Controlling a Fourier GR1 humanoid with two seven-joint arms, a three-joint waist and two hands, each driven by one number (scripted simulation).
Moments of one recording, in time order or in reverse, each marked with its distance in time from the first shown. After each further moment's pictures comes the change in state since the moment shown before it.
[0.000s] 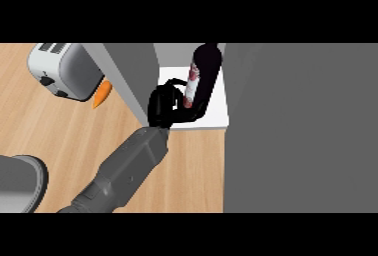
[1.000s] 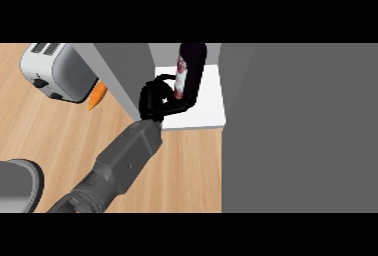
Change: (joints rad) left arm -0.100 -0.001 0.055 0.224 0.052 -0.027 -0.039; right arm -0.011 -0.012 -0.008 0.021 -0.018 0.021 -0.018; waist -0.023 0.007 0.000
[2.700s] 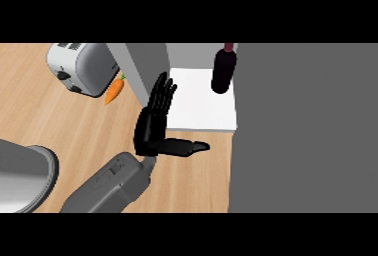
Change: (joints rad) left arm 0.402 0.202 -0.229 -0.921 -0.223 0.205 0.138; right arm 0.032 0.019 0.038 -0.091 0.055 -0.048 0.060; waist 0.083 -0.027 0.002
